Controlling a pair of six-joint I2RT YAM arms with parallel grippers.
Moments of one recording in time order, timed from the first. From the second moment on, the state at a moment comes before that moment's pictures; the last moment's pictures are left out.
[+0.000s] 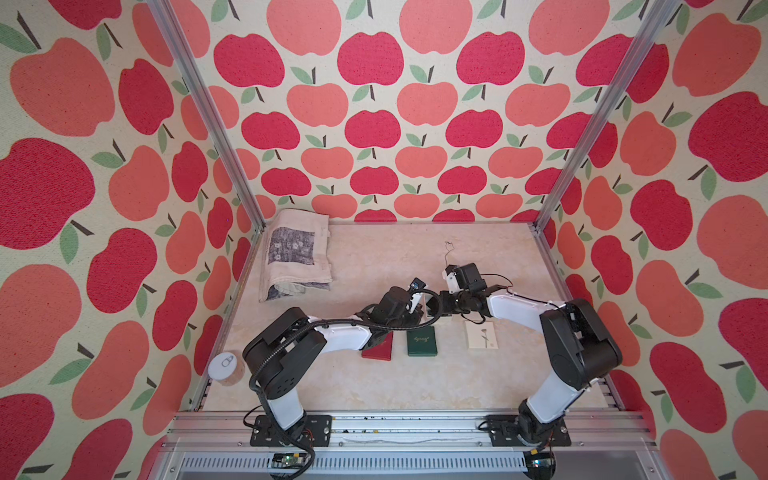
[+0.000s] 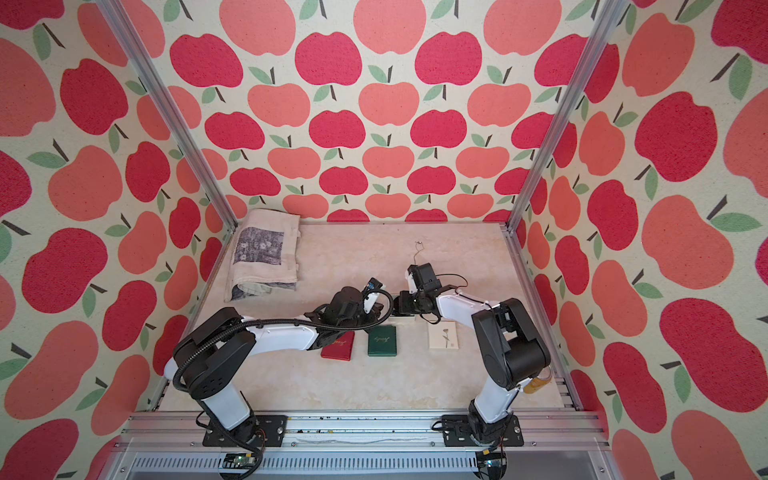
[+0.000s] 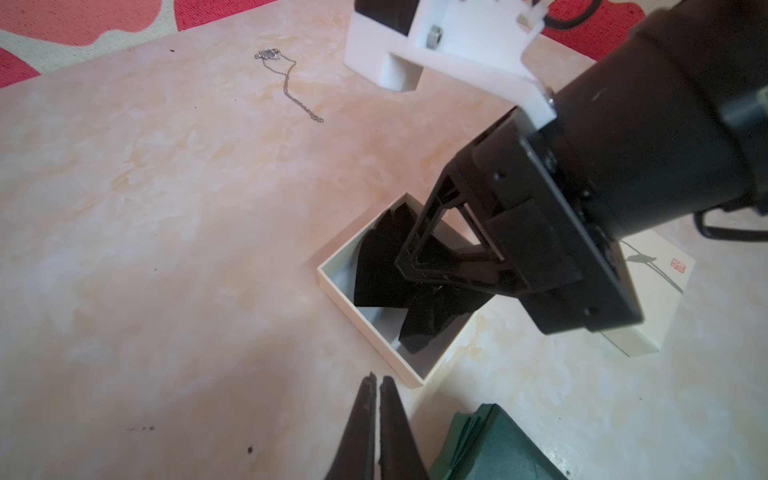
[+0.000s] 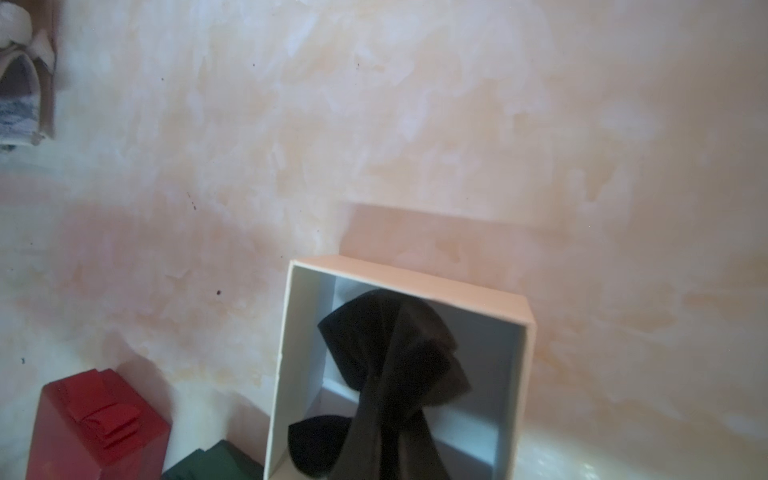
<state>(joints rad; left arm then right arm) -0.85 1.74 0.85 0.33 0.01 -0.09 0.50 1.70 0.92 -0.23 -0.23 0.35</state>
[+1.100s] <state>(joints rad) -0.85 1.97 1.04 0.32 0.08 -0.22 0.50 1.72 0.83 -0.06 -0.26 0.53</state>
